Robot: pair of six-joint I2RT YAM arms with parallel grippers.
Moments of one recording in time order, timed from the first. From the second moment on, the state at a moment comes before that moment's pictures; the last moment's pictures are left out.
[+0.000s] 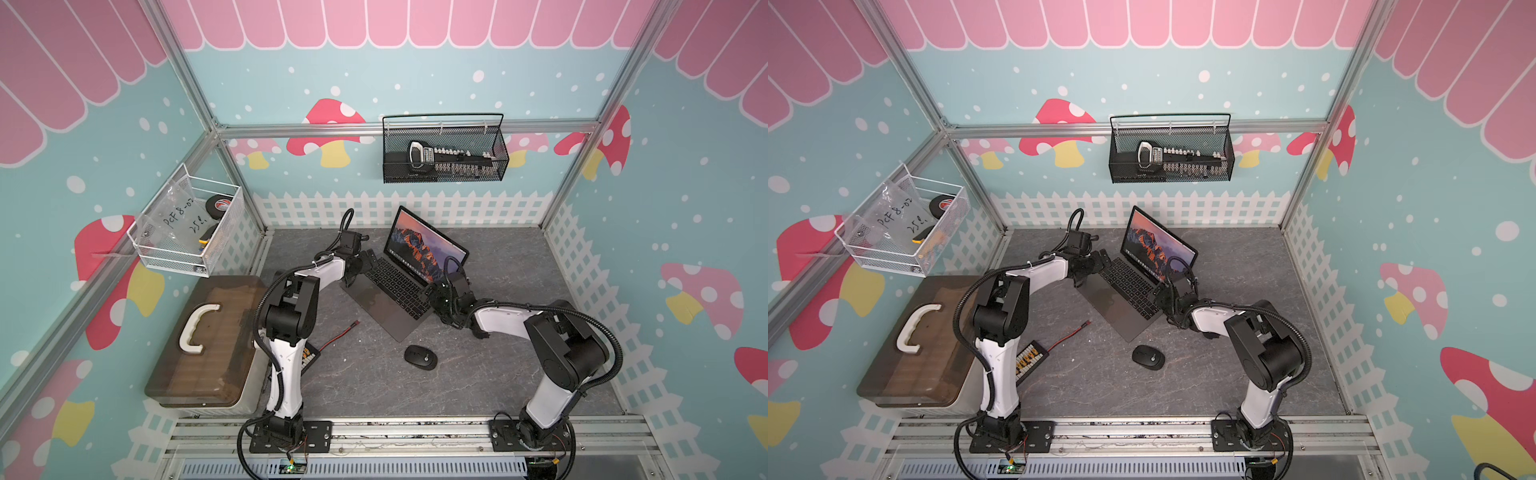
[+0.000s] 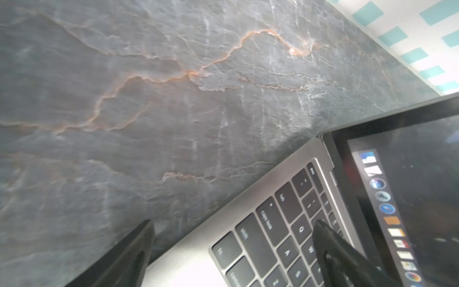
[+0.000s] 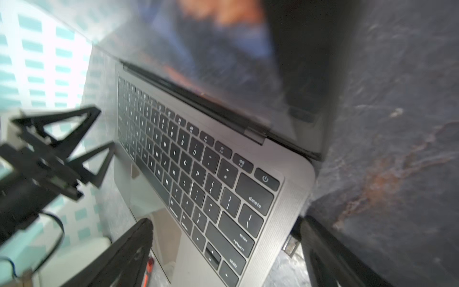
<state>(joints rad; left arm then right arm) -0.25 2.16 1.49 -0.24 0.04 -0.65 0.53 1.76 0.87 0.13 -0.04 1.18</state>
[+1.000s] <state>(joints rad) -0.43 1.81 1.10 -0.36 0.05 -0.81 0.37 1.83 1.01 0.01 -0.13 0.69</state>
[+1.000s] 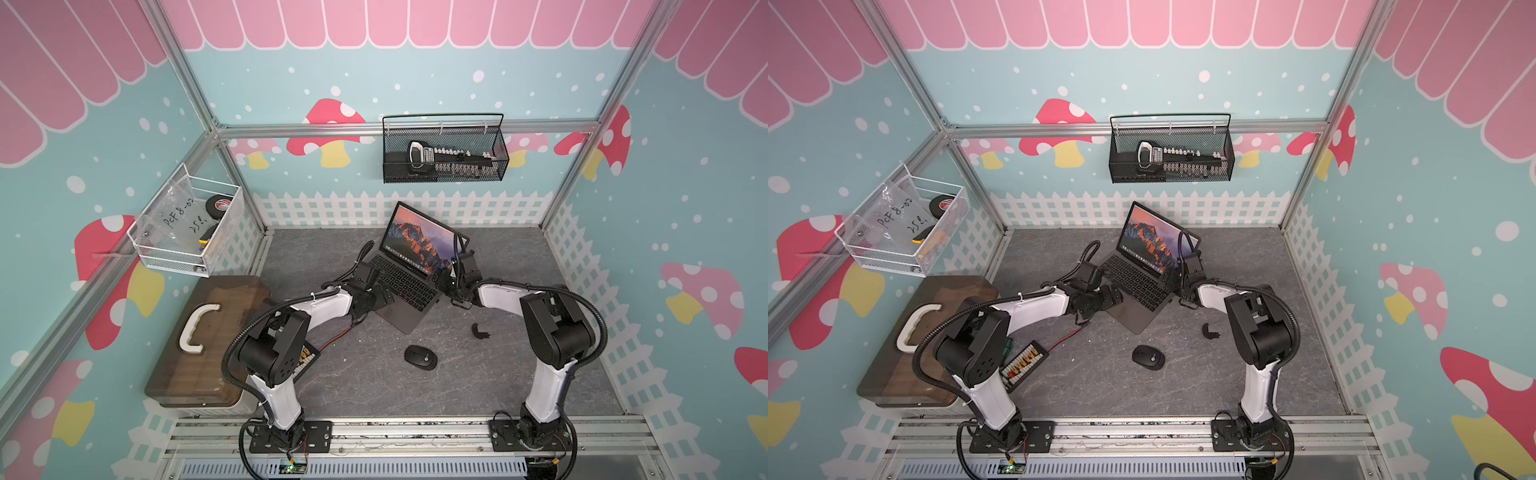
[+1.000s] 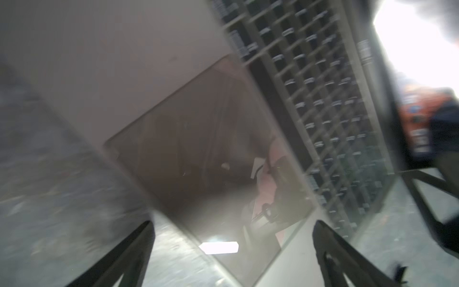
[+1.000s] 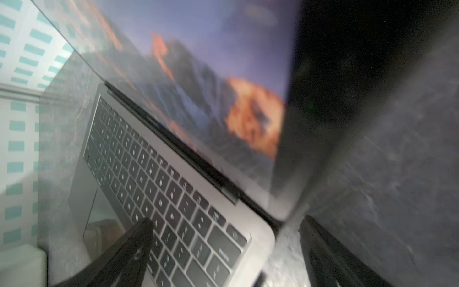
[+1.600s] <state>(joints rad) -0.19 2.22 1.69 -0.58 0.06 -0.57 0.28 1.80 1.09 0.11 -0.21 0.23</state>
